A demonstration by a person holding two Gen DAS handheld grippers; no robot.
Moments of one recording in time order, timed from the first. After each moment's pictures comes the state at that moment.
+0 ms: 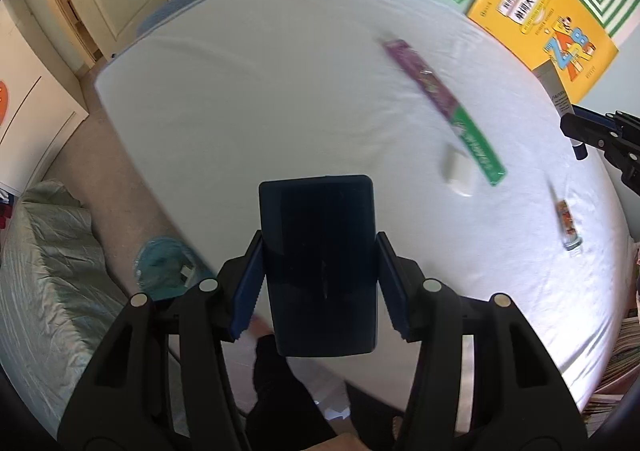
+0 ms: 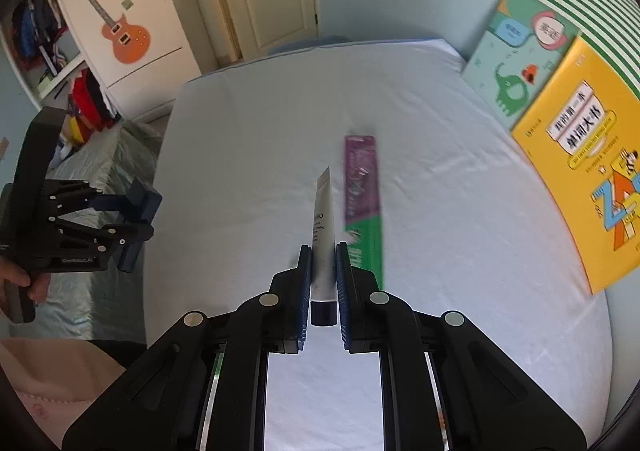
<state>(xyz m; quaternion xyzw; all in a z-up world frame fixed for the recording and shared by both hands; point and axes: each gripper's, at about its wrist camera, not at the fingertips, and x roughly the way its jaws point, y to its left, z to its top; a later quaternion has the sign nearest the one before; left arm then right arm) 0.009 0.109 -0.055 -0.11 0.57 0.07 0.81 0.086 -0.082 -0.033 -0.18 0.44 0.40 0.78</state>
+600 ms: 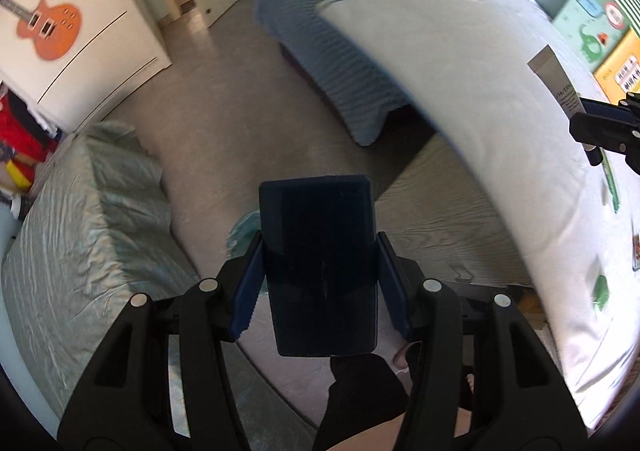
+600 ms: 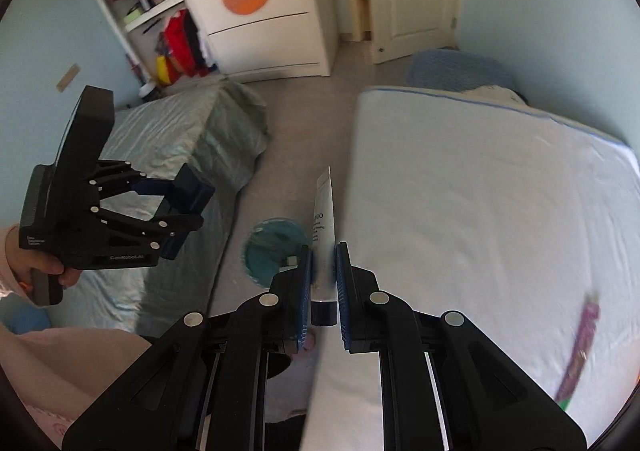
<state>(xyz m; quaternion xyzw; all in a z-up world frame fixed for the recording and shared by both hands) -0.101 0.359 -0.086 -0.15 0.58 0.20 0.78 -0.007 0.214 -0.051 -0.25 0.42 0.57 0.66</state>
